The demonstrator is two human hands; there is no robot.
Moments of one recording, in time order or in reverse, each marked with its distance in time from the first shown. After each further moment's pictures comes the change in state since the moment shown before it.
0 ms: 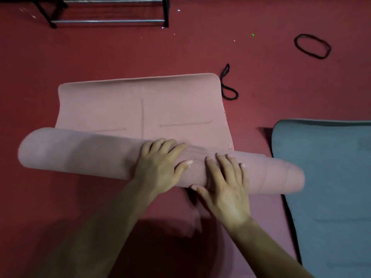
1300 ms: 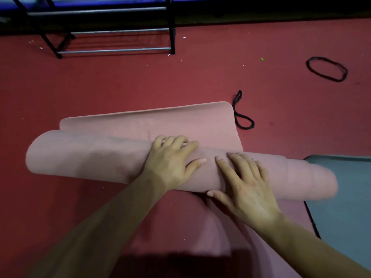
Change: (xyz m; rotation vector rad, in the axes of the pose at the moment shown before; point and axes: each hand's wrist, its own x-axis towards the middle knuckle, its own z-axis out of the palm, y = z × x) left_hand 0.115 -0.056 -0.003 0.043 -0.004 0.087; right_hand 0.121 0.024 0.015 -0.114 -0.003 -0.215
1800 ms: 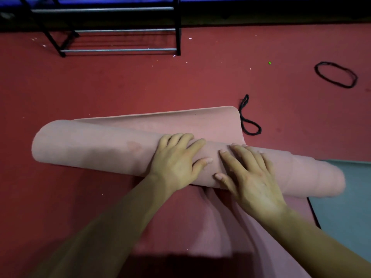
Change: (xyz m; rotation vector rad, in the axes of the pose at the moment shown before) left_hand 0.016 -0.009 0.006 -0.013 -0.018 -0.041; right_hand 0.038 0.006 0.003 0.033 -0.022 0.025
